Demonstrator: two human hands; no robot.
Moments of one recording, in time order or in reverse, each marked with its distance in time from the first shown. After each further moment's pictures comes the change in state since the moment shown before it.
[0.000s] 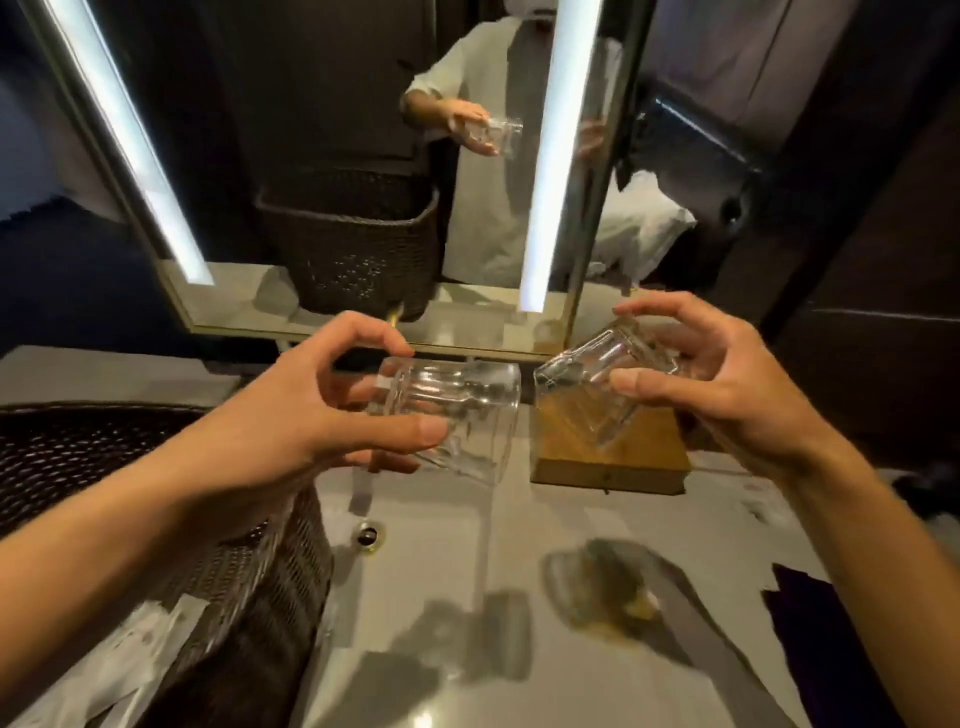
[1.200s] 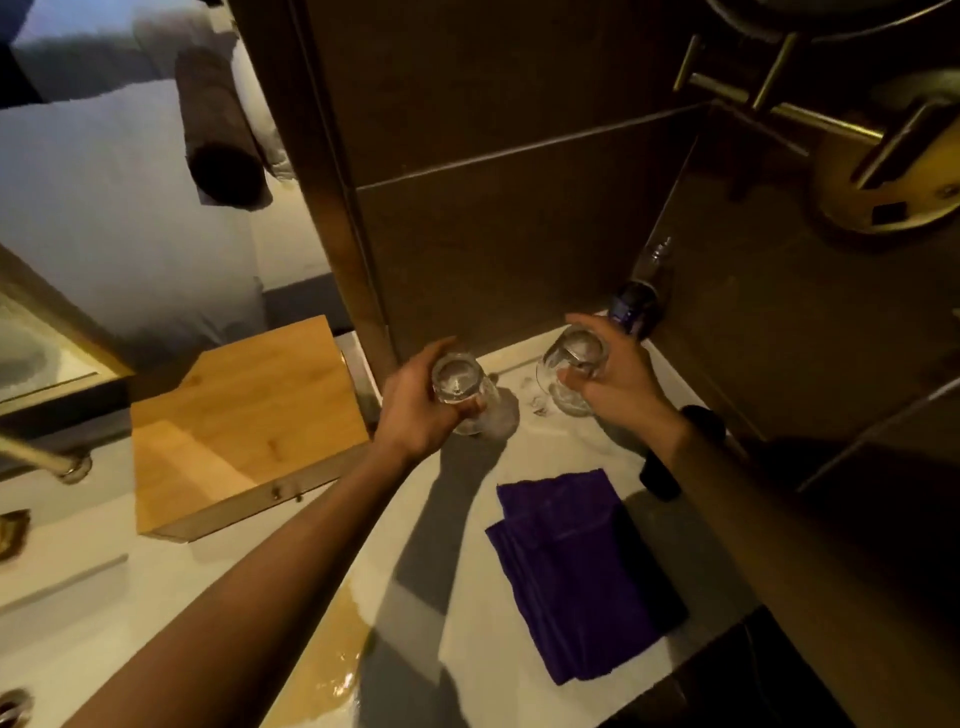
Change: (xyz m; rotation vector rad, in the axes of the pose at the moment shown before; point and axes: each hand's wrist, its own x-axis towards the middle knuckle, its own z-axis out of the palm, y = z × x) left_hand 0.335 -0.190 0.447 0.558 -0.227 0.159; right_hand -0.105 0.340 -0.330 -0.281 0.639 0.474
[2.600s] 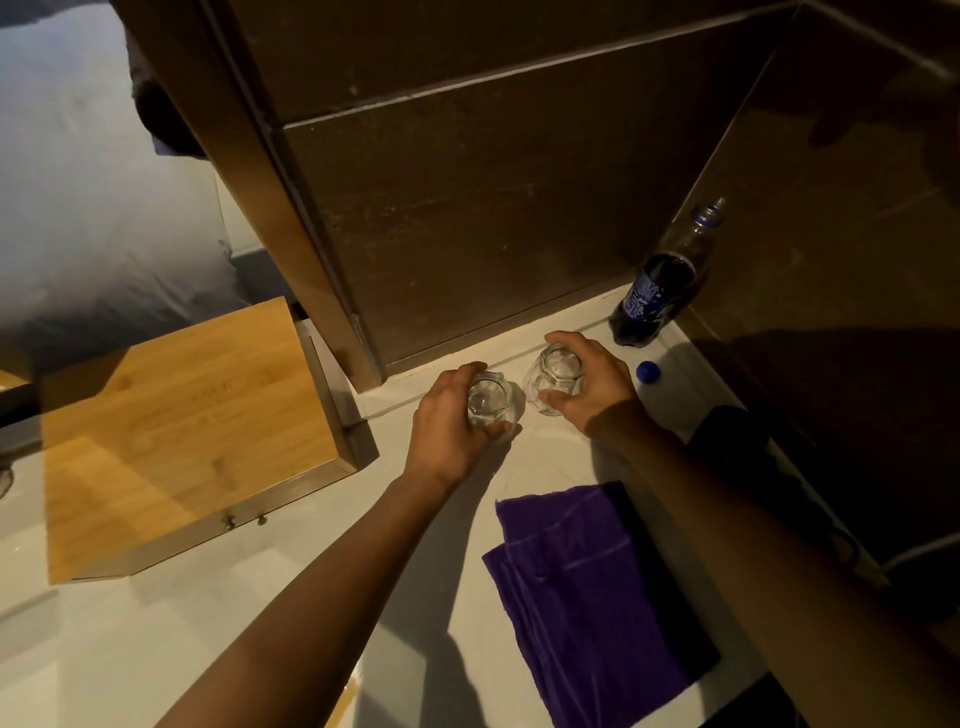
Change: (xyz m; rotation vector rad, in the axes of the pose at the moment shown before) left_hand 0.039 -0.043 0.081 0.134 -0.038 -0.035; right_hand 0.051 0.078 0.054 -0.264 -0.068 0.091
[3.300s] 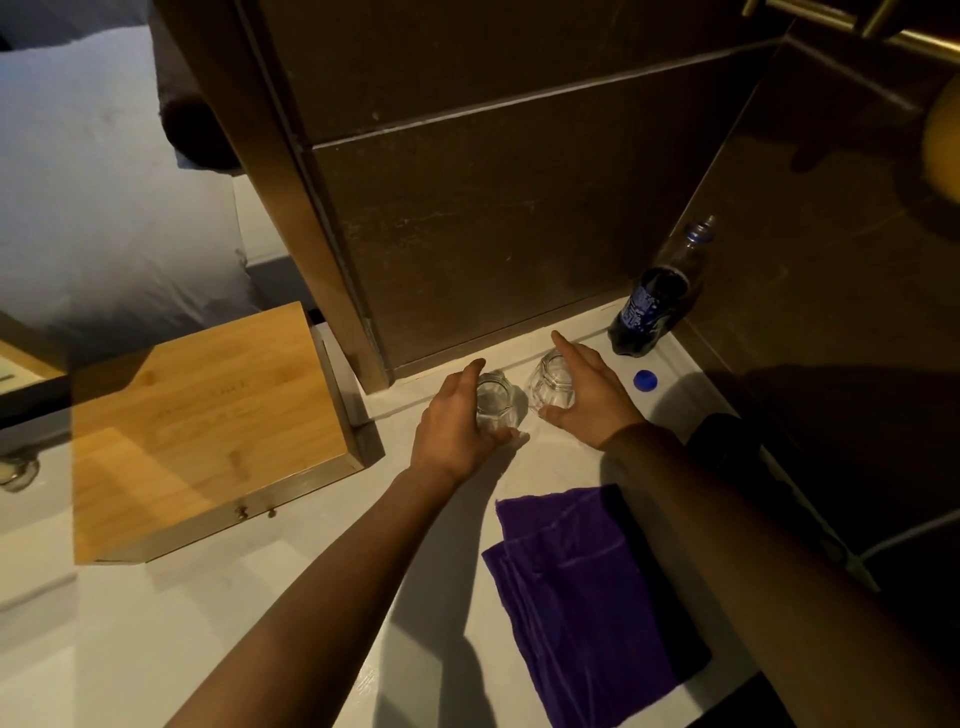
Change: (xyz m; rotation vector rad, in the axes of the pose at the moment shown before) left_hand -0.002 0.009 -0.003 0.079 -0.072 -0.051; right_hand -0.001 -0.002 -0.003 -0.234 -0.129 -0.008
